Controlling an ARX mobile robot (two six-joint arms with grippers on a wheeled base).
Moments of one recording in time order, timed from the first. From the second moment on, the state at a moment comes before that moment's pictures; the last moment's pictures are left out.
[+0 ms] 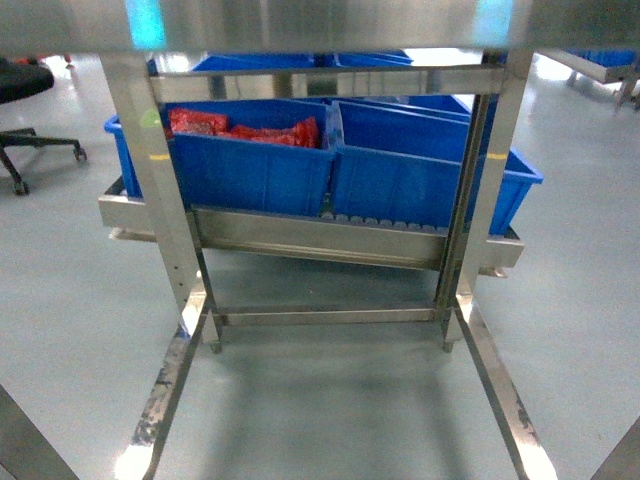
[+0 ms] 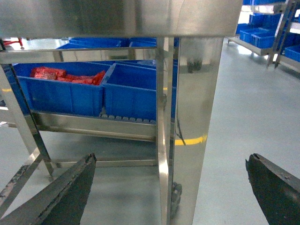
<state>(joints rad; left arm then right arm) 0.00 0.01 0.01 -0.01 0.00 -0.01 0.00 0.00 0.01 0.00 0.00 0.00</state>
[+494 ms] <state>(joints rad) 0.00 0.01 0.01 -0.01 0.00 -0.01 0.00 0.00 0.01 -0.01 0.00 0.00</state>
